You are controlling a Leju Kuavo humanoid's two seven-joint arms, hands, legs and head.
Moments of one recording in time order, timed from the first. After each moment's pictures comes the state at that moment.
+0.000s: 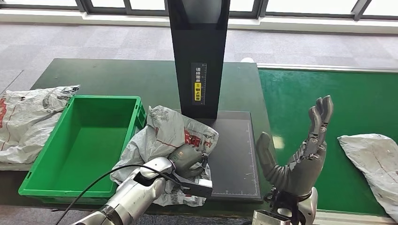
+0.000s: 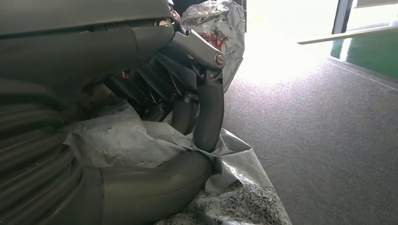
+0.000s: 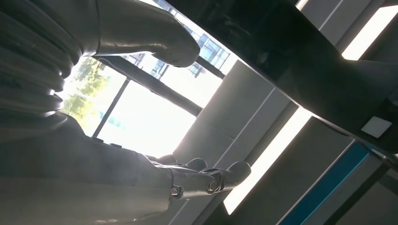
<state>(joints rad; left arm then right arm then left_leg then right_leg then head) -0.46 -0.14 -0.48 -0.67 -1.22 0.01 -0.32 0.00 0.12 0.31 -1.87 0.71 -0.66 -0.64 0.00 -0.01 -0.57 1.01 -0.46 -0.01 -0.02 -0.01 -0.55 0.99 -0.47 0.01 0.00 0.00</state>
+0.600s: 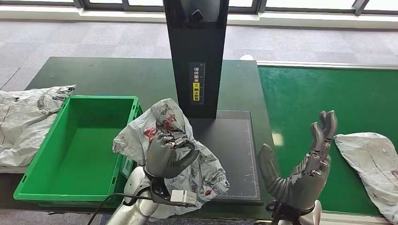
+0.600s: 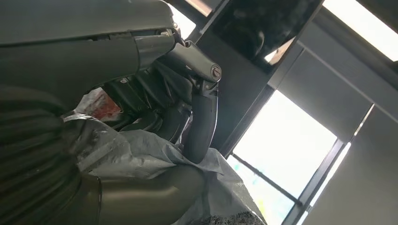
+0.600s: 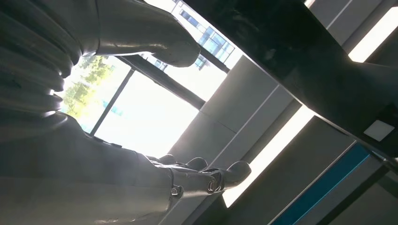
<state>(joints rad) -0.16 -0.18 -0.38 -1.33 -0.81 0.53 -0.61 0.08 0.12 0.31 -1.93 0.75 -0.69 -0.67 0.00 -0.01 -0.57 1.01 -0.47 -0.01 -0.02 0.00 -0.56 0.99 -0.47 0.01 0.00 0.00</state>
